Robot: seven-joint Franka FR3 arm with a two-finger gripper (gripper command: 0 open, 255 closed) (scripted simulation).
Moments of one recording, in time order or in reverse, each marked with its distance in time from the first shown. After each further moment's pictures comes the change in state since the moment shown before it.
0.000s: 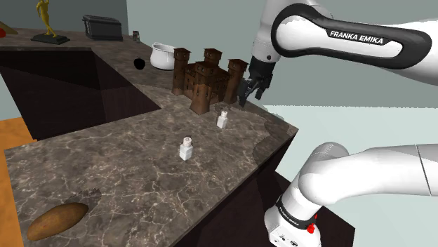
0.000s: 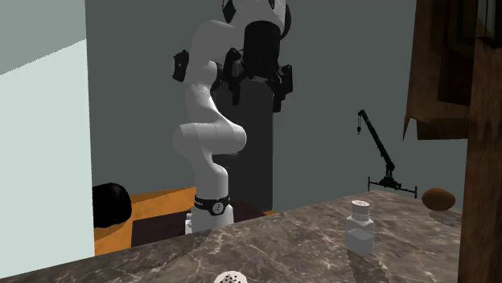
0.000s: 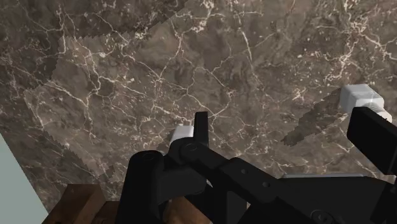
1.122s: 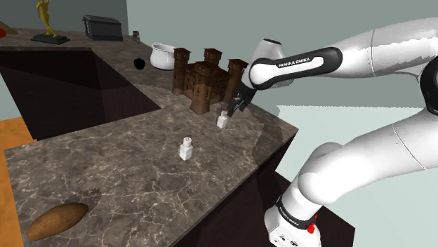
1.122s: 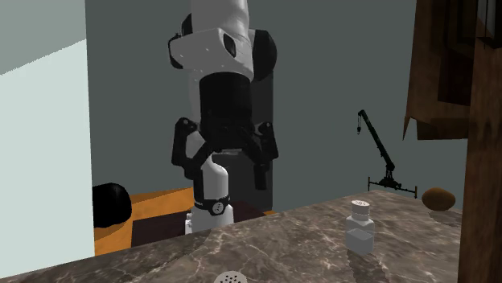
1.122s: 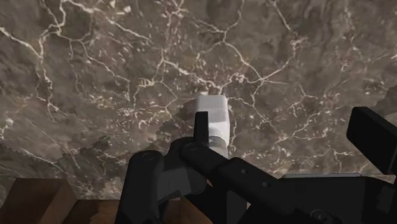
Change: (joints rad) arm -0.016 0.317 -0.297 -0.162 -0.033 0.625 -0.311
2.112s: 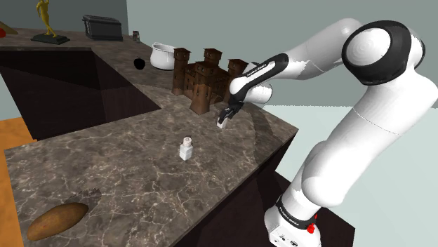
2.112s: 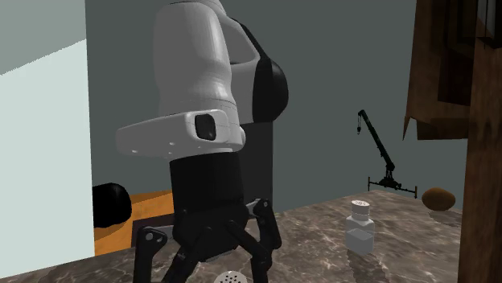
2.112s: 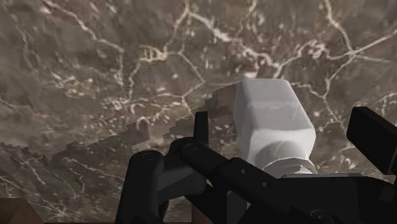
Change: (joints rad) arm 0.128 0.411 -0.190 0.085 0.290 0.361 -0.346
